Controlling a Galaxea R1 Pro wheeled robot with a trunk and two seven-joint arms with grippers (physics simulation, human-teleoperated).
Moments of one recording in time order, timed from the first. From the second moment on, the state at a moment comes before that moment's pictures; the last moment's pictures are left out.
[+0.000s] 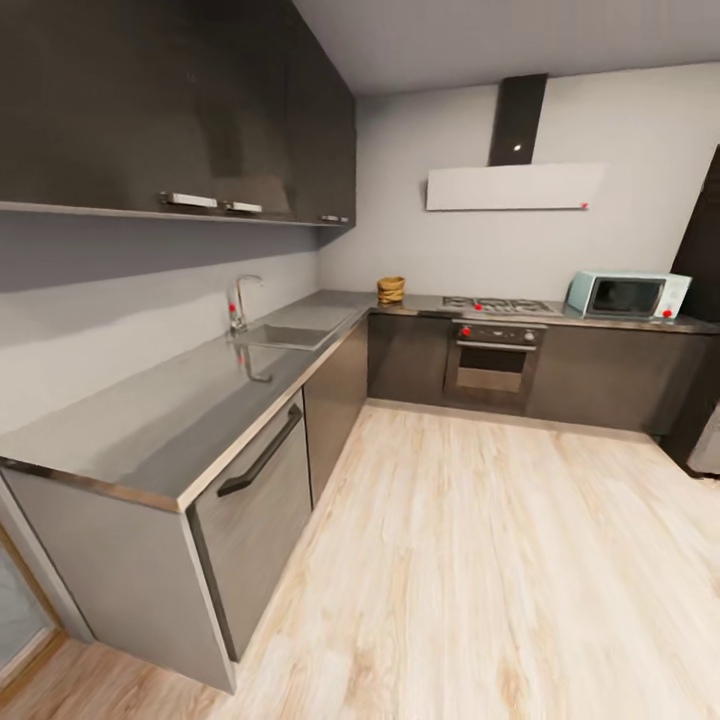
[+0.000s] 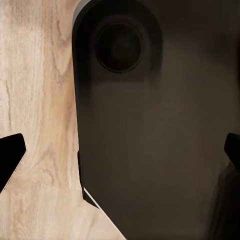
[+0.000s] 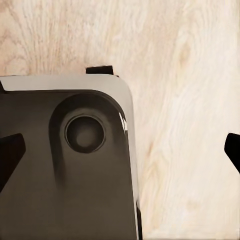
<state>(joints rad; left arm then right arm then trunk) 0.01 0.01 0.00 -0.03 0.00 0.01 0.00 -0.02 -0.05 -0.09 -0.04 0.00 -0.16 -0.01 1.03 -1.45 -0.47</state>
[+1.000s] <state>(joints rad) 0.01 0.01 0.00 -0.03 0.00 0.01 0.00 -0.02 -0.05 -0.09 -0.04 0.00 -0.16 -0.01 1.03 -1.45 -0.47</state>
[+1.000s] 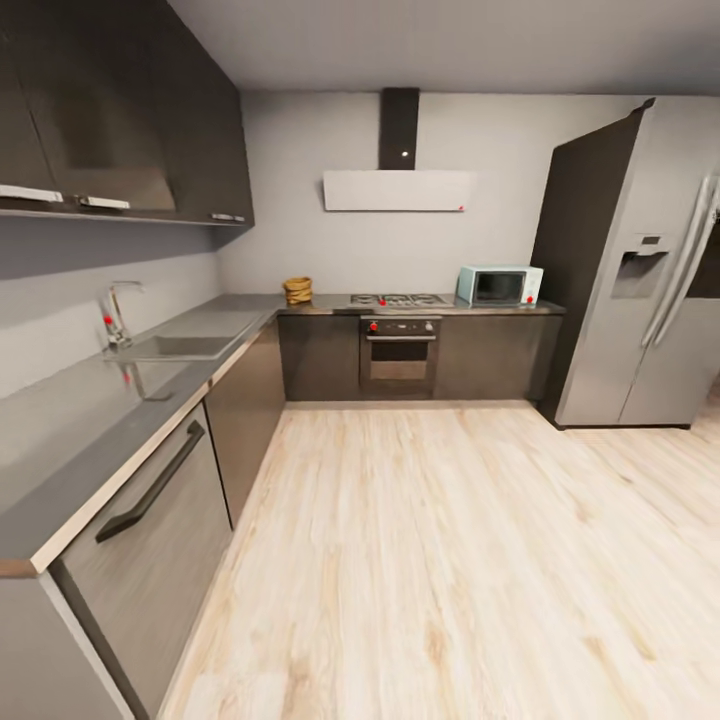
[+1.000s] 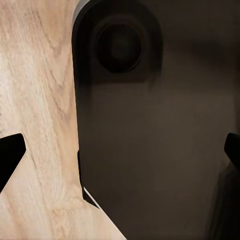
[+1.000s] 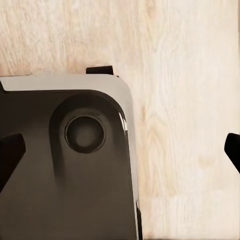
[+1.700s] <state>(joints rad) 0.01 0.01 0.00 -0.03 0.00 0.01 0.00 -0.02 -0.05 -0.09 -0.04 0.00 -0.16 0.00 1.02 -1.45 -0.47</state>
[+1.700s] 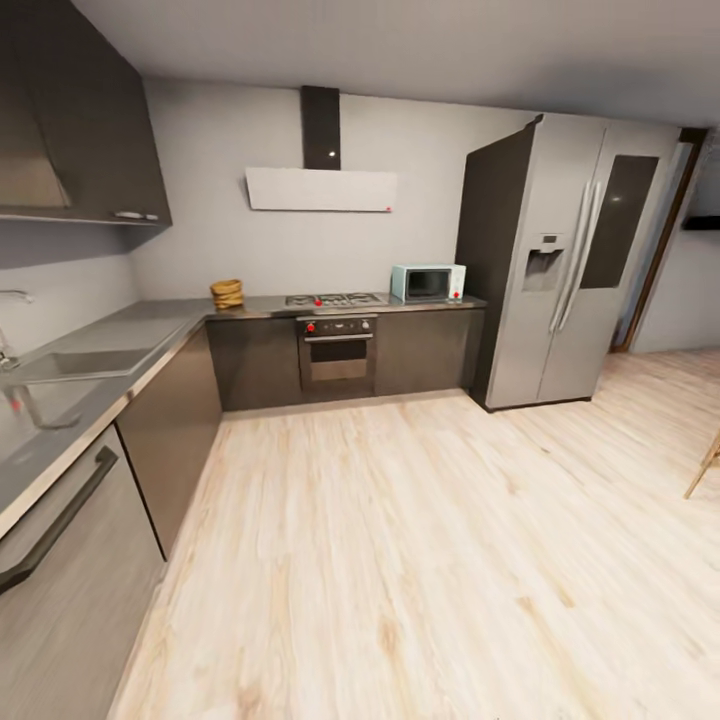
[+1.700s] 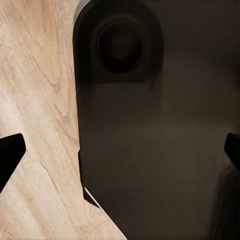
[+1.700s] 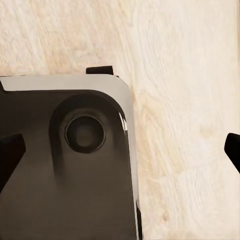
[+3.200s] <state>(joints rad) 0.01 0.01 0.00 -0.03 0.00 0.01 0.00 -0.02 -0.05 -0.09 -0.04 0.00 -0.16 -0.01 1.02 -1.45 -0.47</state>
